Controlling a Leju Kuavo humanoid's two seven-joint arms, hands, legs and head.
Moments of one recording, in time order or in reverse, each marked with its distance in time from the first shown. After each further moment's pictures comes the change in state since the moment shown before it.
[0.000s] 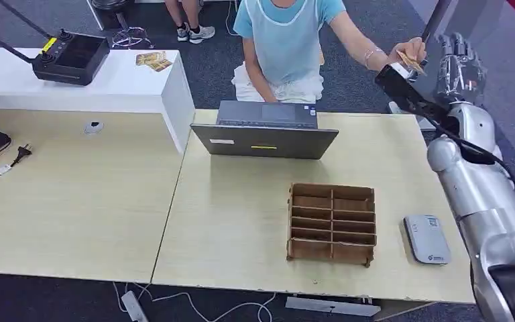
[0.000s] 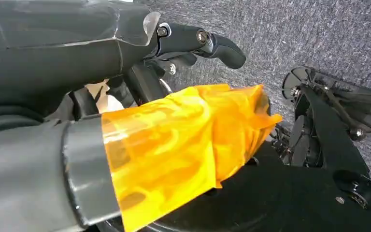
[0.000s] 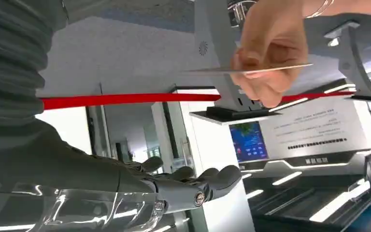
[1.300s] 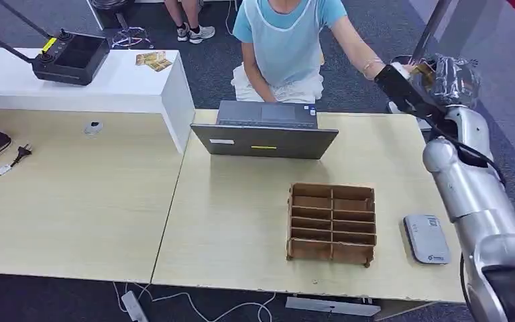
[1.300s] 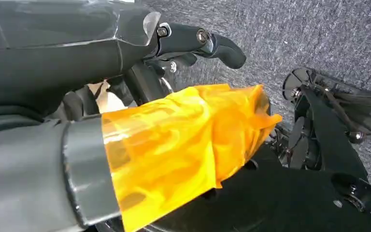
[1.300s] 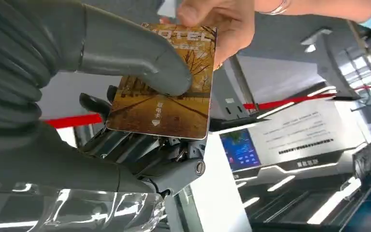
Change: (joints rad) left arm 0.000 -0.002 0.000 0.000 0.037 0.015 0.000; right arm 0.031 0.027 -0.046 -0.016 -0.104 -0.053 -0.078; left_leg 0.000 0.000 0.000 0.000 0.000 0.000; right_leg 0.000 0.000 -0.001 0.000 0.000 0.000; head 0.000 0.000
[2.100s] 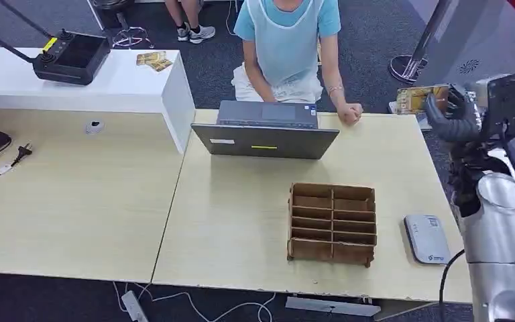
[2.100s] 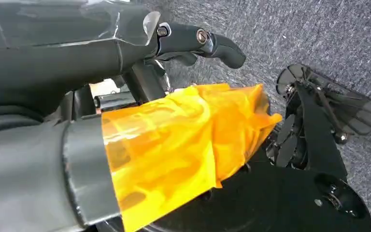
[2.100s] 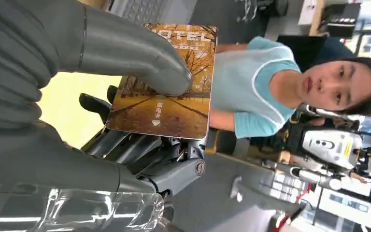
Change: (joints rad) left arm 0.003 -0.010 0.028 0.000 0.087 0.006 -0.024; right arm 0.296 -0.032 -0.291 -0.338 -1.018 0.350 -0.128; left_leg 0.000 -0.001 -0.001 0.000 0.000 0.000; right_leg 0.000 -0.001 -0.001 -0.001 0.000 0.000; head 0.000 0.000
